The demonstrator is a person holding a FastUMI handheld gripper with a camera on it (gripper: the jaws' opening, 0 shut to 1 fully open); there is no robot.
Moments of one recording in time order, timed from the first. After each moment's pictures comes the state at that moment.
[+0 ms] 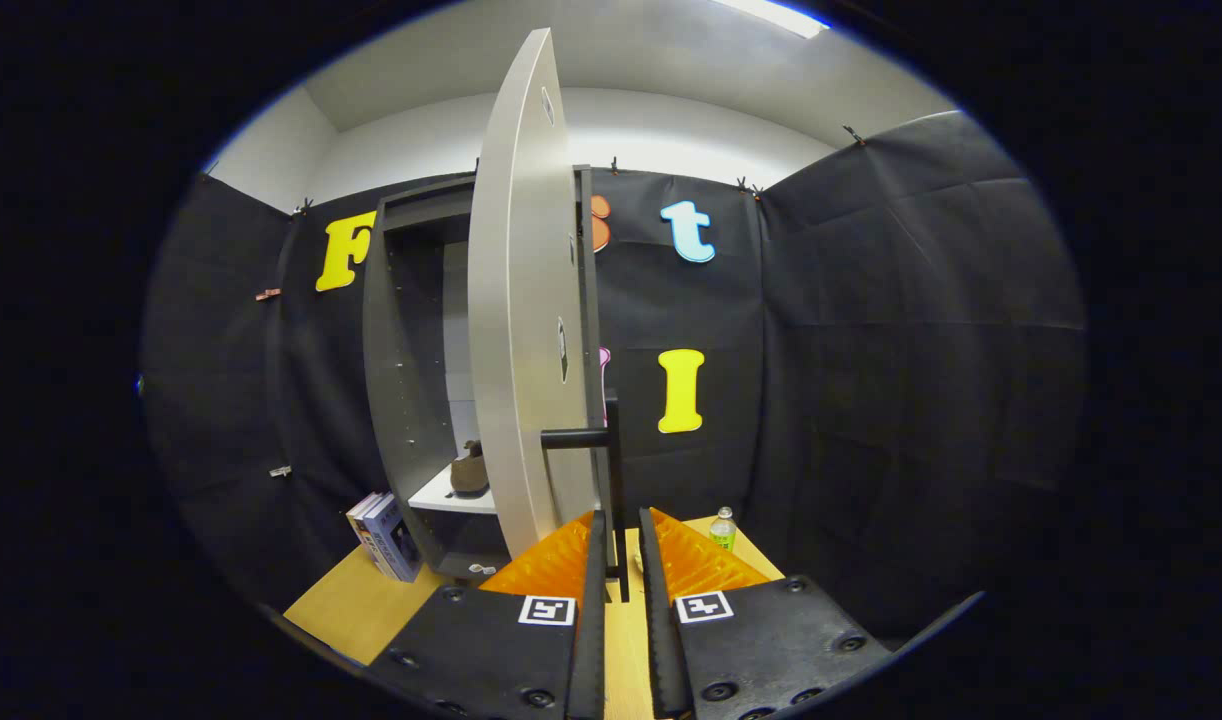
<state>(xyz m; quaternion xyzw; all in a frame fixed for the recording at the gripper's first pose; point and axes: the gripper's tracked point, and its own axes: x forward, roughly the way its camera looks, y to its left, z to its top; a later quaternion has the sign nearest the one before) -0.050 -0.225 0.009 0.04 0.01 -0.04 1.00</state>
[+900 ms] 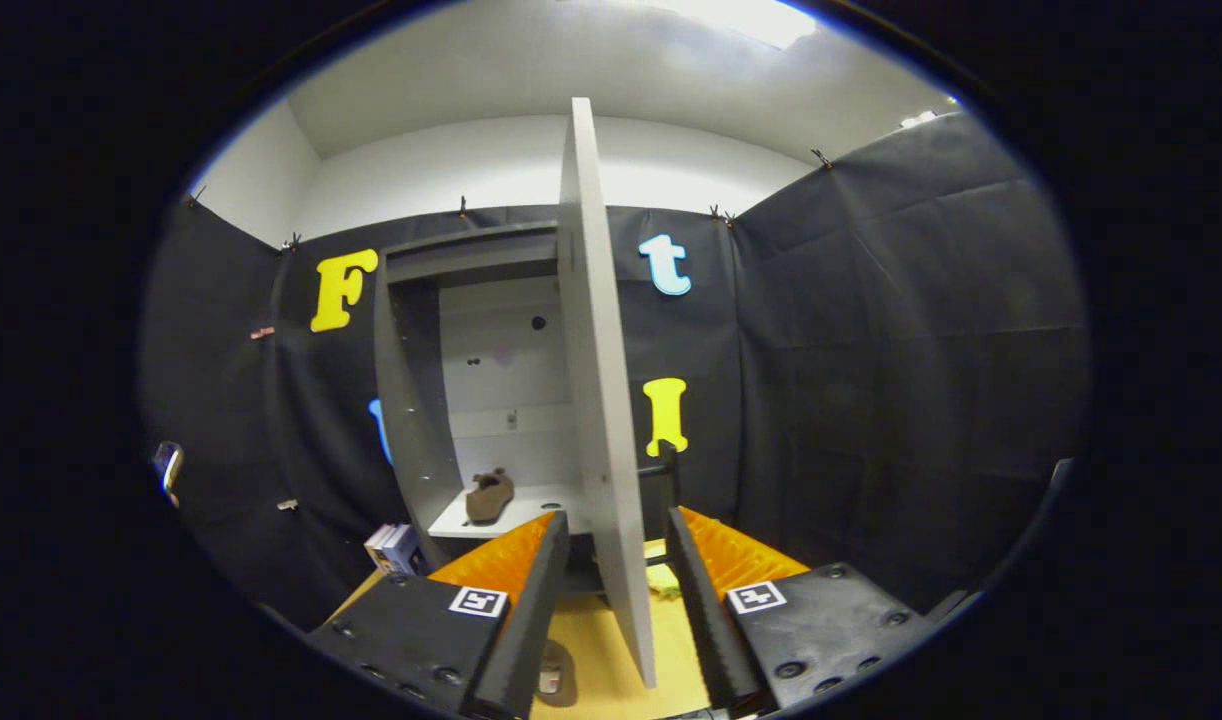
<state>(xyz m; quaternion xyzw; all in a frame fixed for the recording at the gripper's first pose) -0.121 -0.173 0.067 0.06 -0.02 -0.03 1.00</state>
